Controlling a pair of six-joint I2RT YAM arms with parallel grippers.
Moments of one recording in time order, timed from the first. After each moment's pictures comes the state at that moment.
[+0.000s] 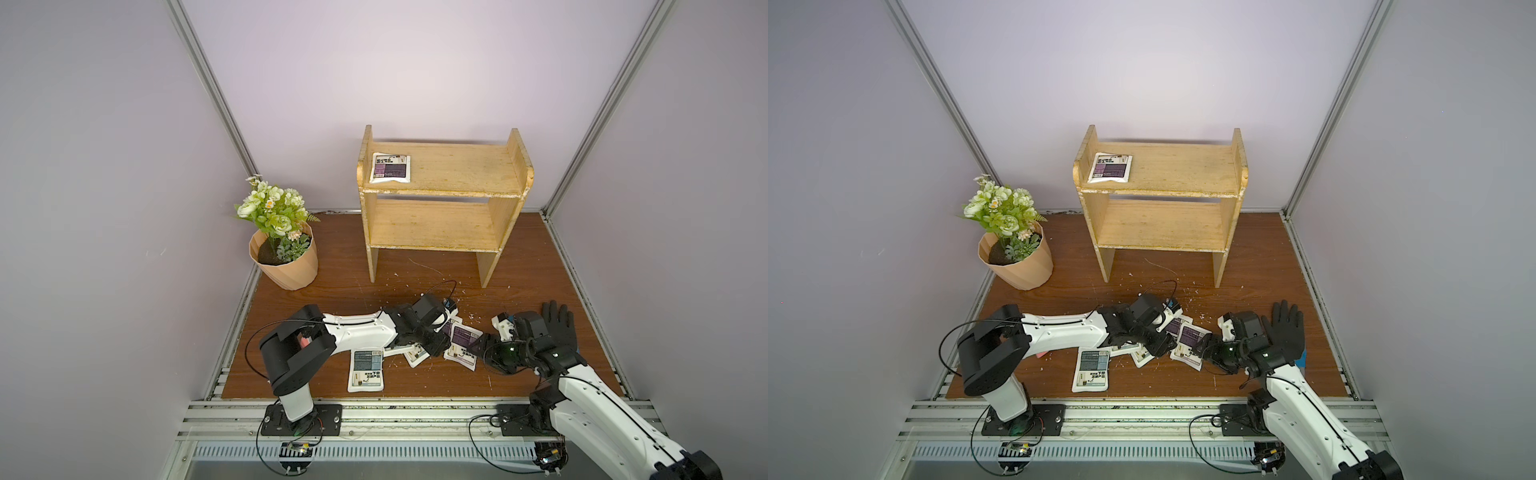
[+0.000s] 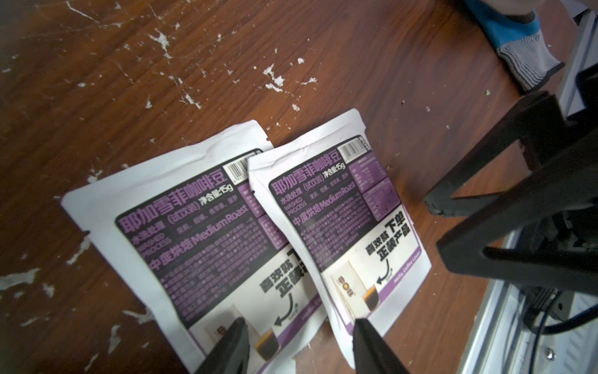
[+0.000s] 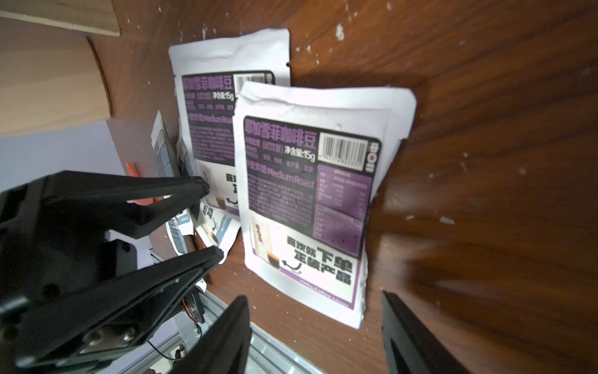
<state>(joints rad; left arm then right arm) -1.02 1.73 0.97 -0.15 0.21 -0.24 0.34 0.75 0.31 -0.50 -0.48 0.78</state>
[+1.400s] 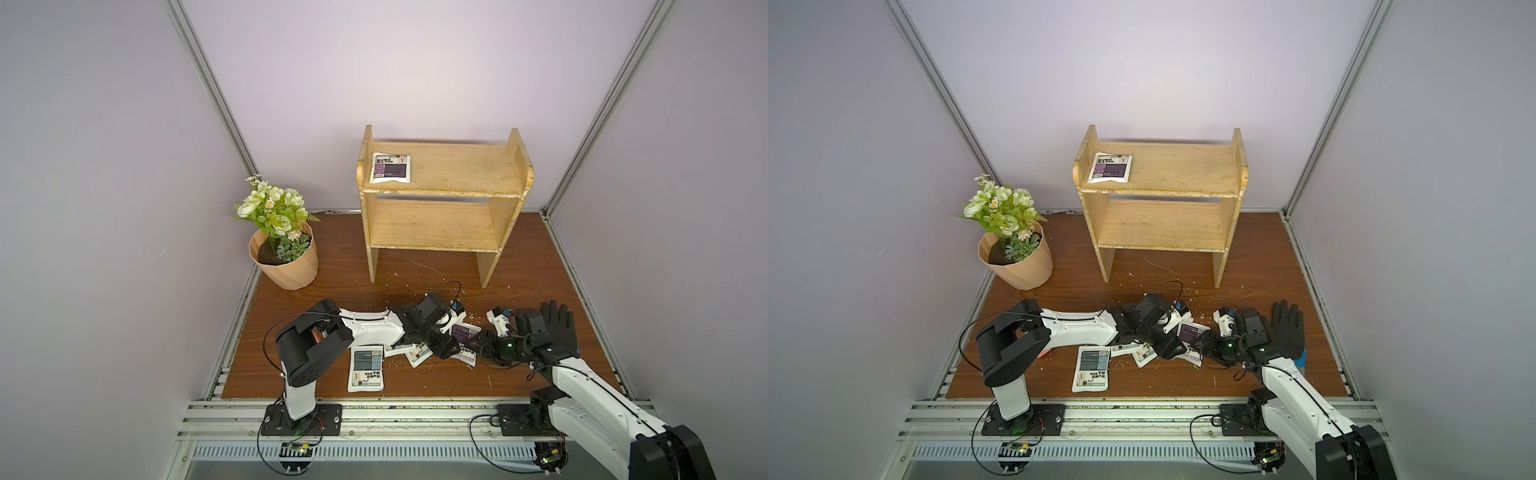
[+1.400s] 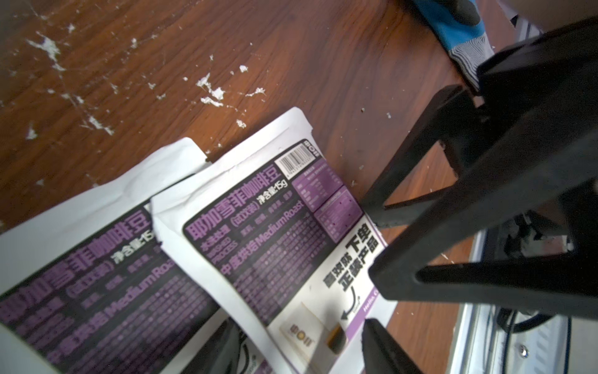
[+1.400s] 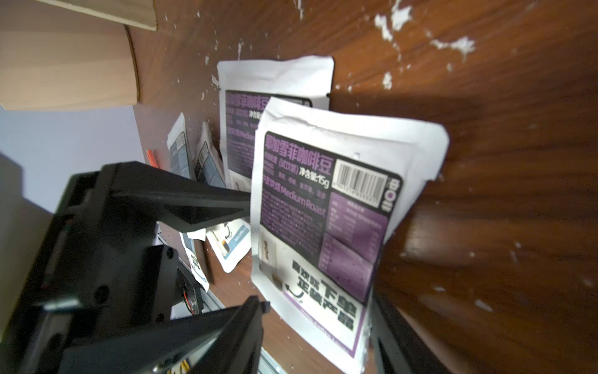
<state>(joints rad) -1.01 1.84 1.00 -0.03 0.35 -0.22 0.28 0.88 0.27 -0.28 -0.58 0.67</state>
